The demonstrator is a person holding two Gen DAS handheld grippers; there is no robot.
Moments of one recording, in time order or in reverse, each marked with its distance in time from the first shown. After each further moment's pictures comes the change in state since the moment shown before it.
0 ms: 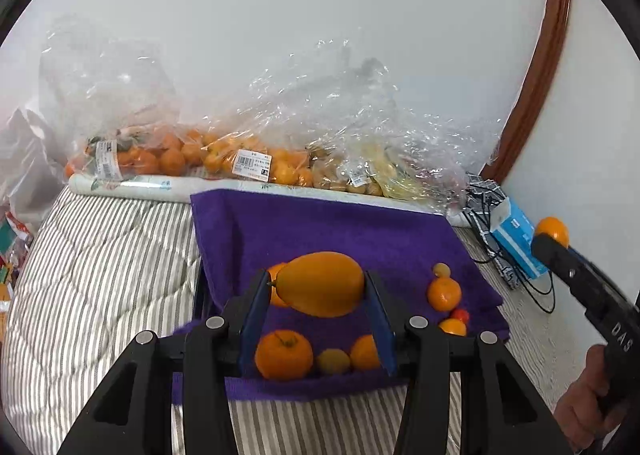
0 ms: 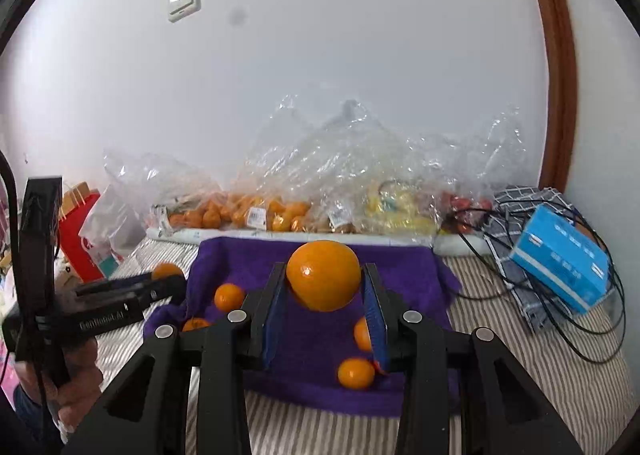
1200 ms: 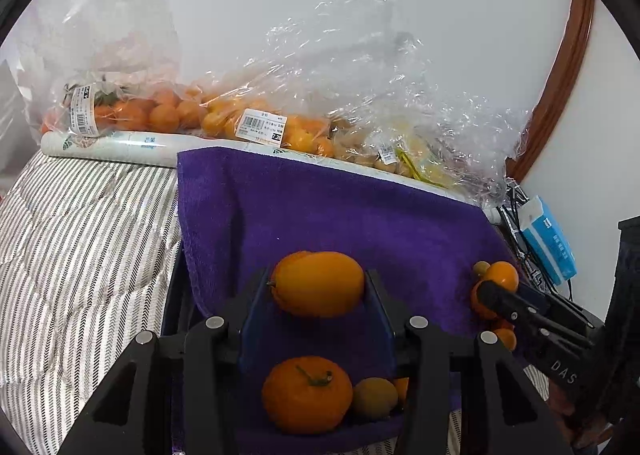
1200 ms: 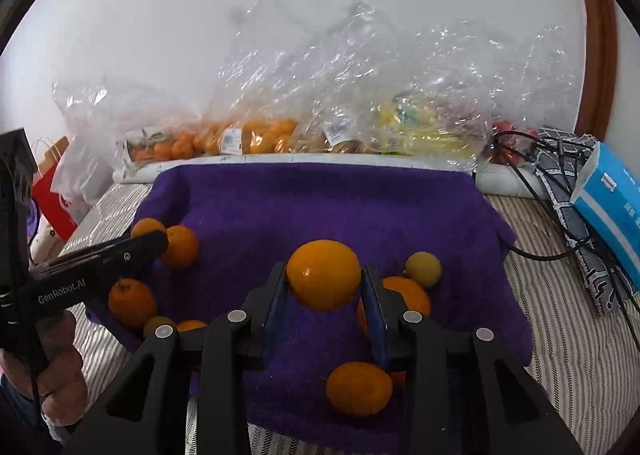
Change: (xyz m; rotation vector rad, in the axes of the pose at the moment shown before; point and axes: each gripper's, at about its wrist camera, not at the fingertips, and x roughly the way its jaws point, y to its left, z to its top) left arm 0.070 0.025 -0.023 -0.067 0.019 -0.025; right arm 0.105 -0.010 -0.054 -0.021 0.209 0.009
